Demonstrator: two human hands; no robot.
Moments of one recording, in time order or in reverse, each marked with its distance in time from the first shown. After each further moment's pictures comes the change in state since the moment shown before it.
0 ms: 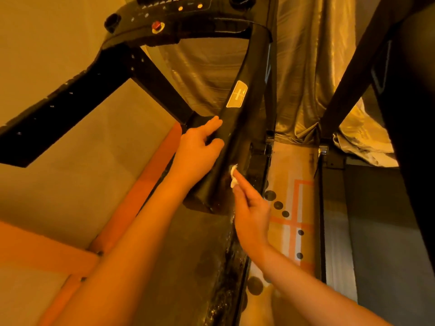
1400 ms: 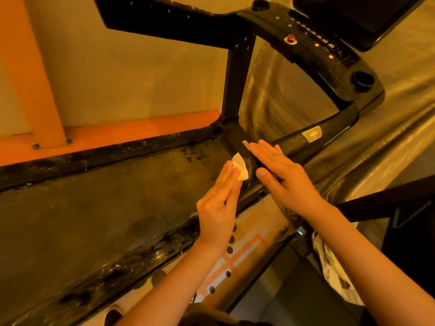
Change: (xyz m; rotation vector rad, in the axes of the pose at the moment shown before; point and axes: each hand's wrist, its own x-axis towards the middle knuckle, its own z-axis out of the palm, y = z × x) left_hand -0.129 -0.037 0.135 -0.481 1.181 0.066; right_hand 0.105 -0.092 -0.006 -0.899 -1.254 -0.810
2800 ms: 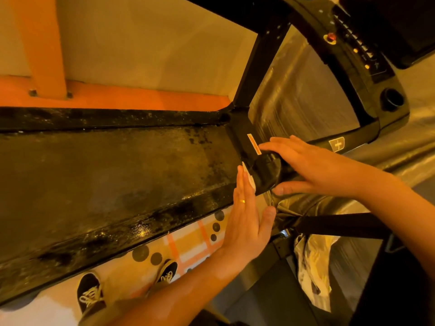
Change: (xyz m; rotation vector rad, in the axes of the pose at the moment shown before) left_hand -0.040 0.001 0.025 -0.032 -0.302 -0.380; right_hand 0.067 -0.009 -0.047 -0.466 -0.745 -0.166
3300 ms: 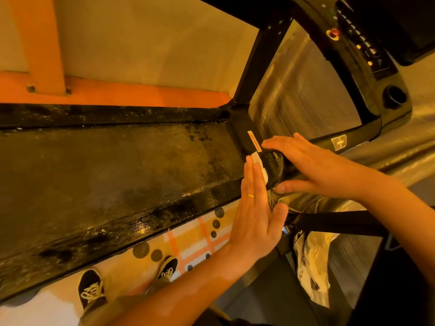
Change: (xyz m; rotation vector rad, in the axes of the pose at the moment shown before) left_hand 0.009 0.021 0.001 0.006 0.061 0.156; right_hand -0.001 -0.003 0.004 0.080 0.069 -0.017
